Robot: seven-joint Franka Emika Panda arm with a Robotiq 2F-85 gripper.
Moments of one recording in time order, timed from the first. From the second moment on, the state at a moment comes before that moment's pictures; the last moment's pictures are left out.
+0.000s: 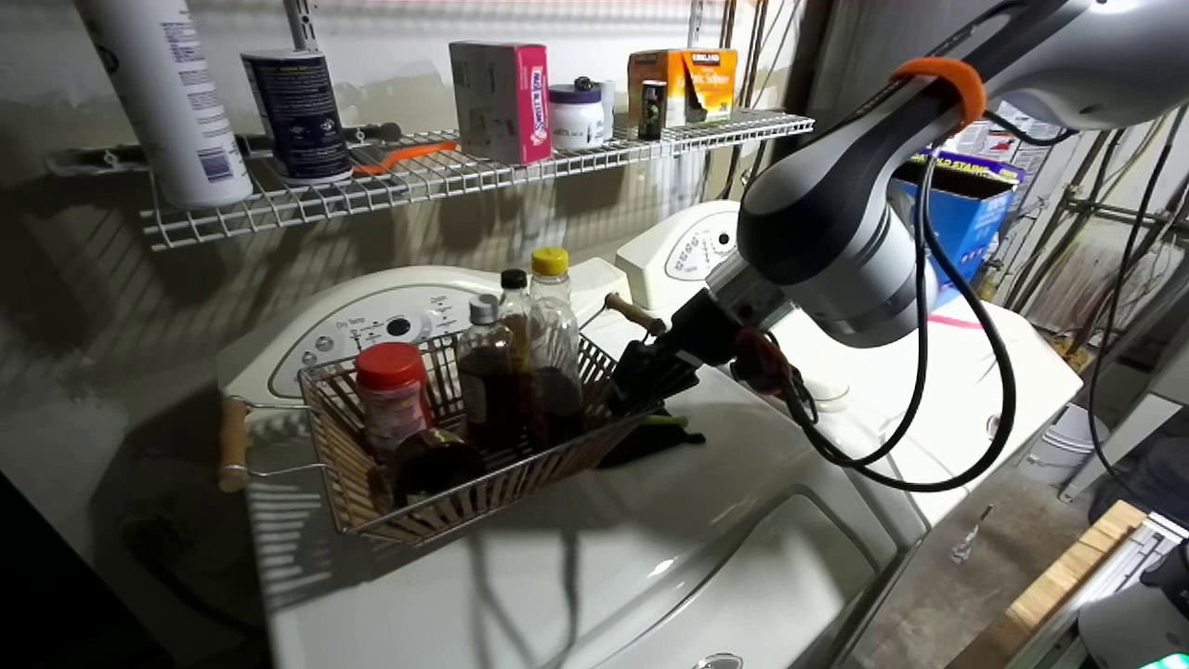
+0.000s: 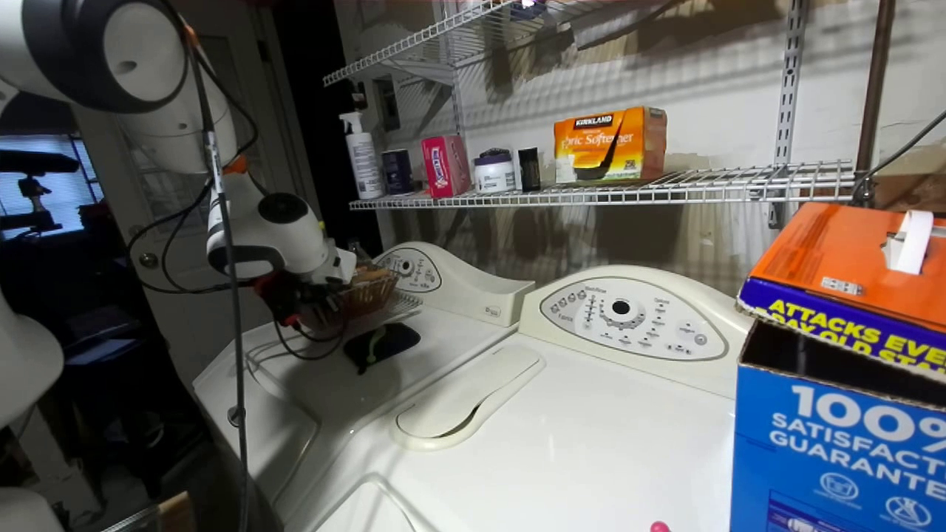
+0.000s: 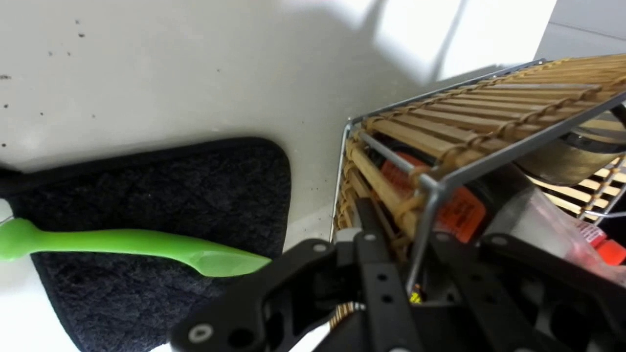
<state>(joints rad) -0.55 0.43 1.33 -2.41 0.99 3.24 -0.41</state>
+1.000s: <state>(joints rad) -1.22 0.33 1.80 -2.61 1.07 3.29 -0.32</state>
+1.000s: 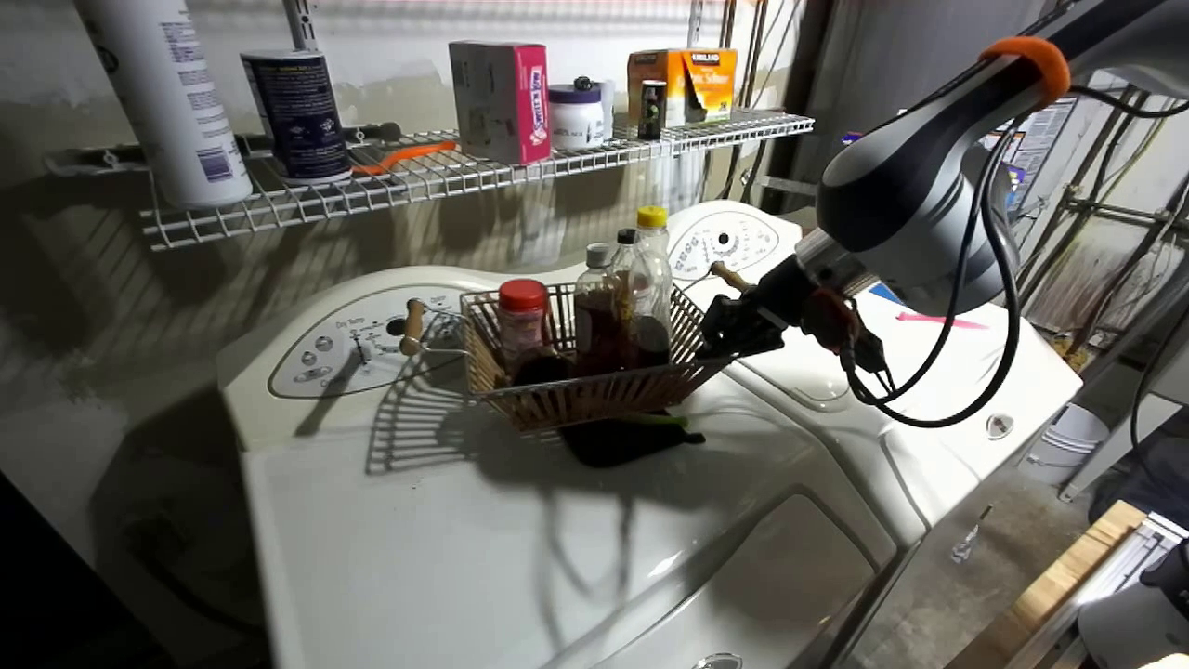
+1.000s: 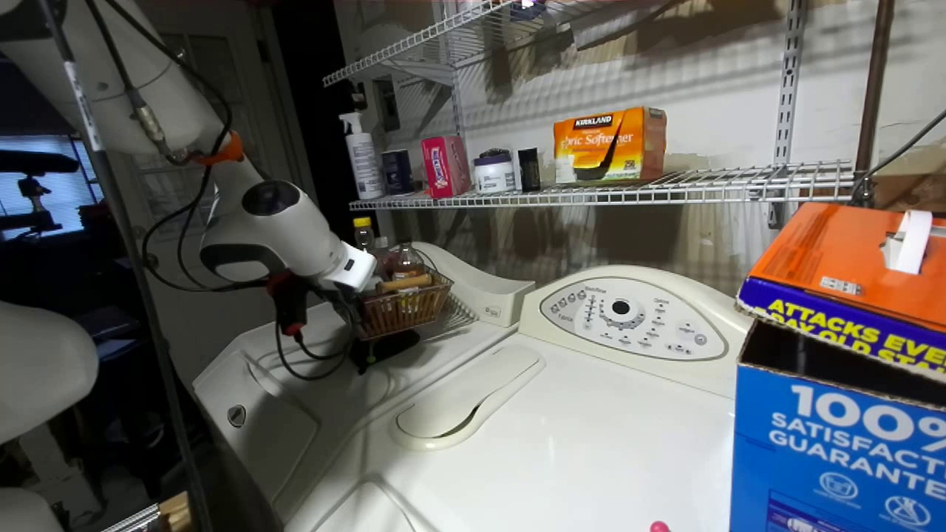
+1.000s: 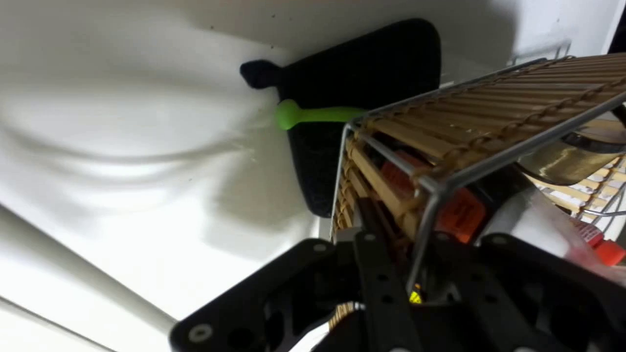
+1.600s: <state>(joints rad) -1.57 0.36 2.09 -2.79 1.12 3.45 -0.32</state>
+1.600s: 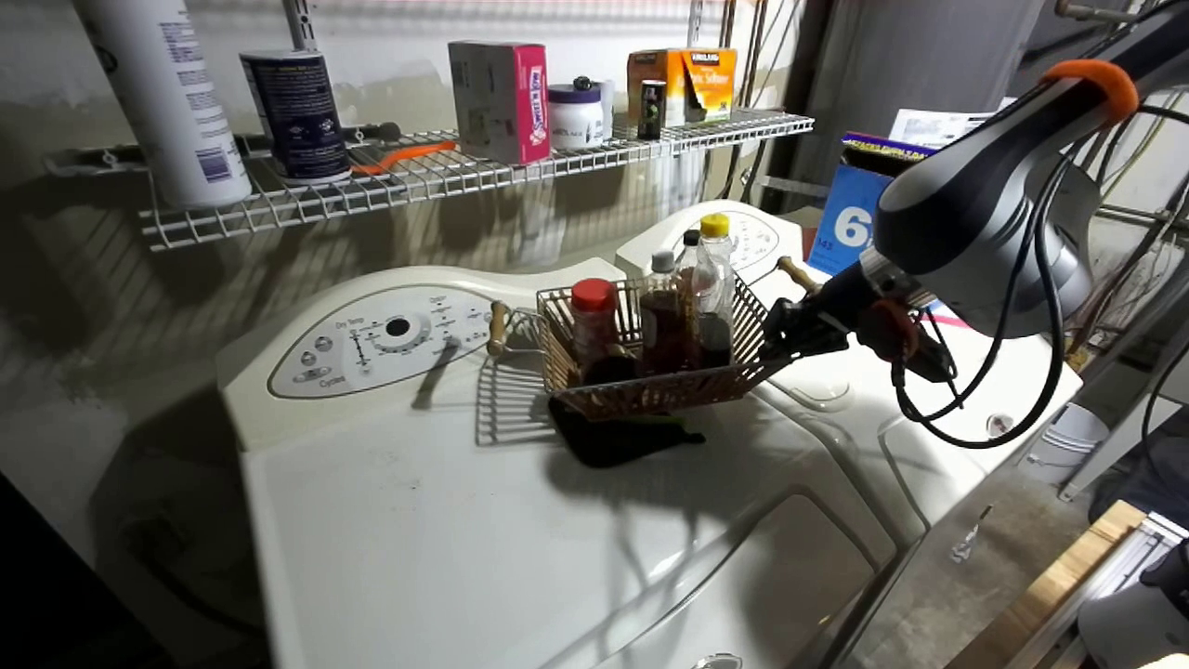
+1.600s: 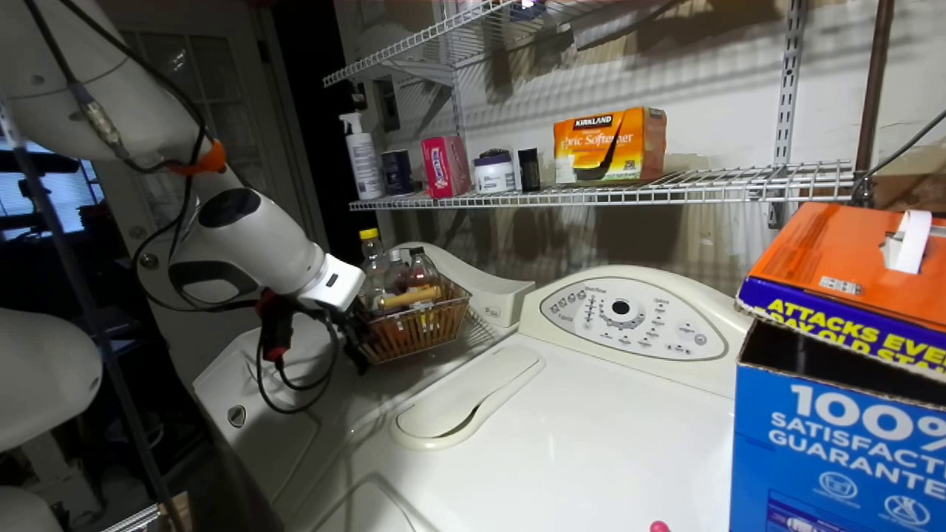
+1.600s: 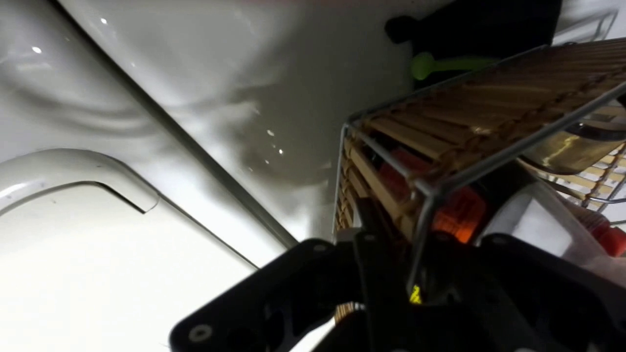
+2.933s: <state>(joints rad) -1.64 0.35 2.02 -2.79 1.13 3.36 -0.30</state>
